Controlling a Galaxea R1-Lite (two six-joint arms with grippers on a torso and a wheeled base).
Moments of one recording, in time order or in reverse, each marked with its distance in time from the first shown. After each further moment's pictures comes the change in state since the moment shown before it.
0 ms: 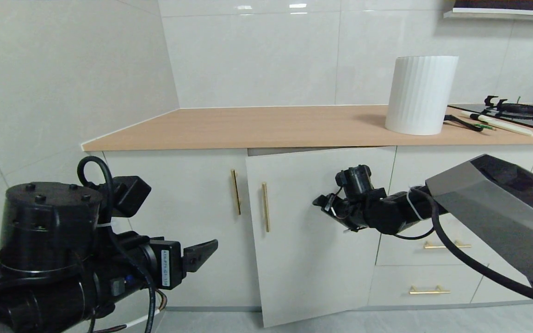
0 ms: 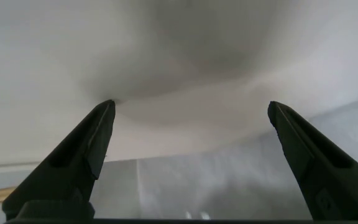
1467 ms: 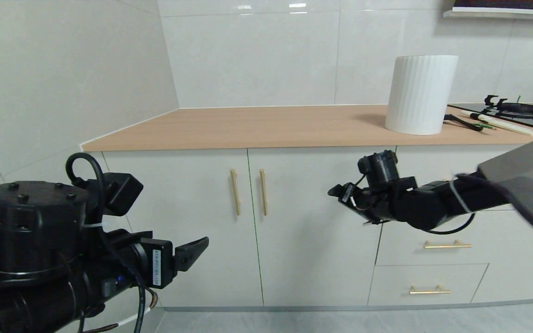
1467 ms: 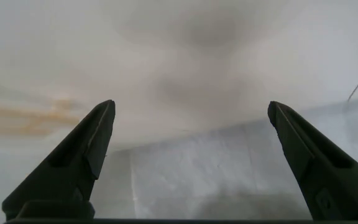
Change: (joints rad) left arm 0.014 -0.033 0.007 0.001 0.066 0.083; right arm -0.016 -0.236 0.210 -0.020 -0.016 -0.055
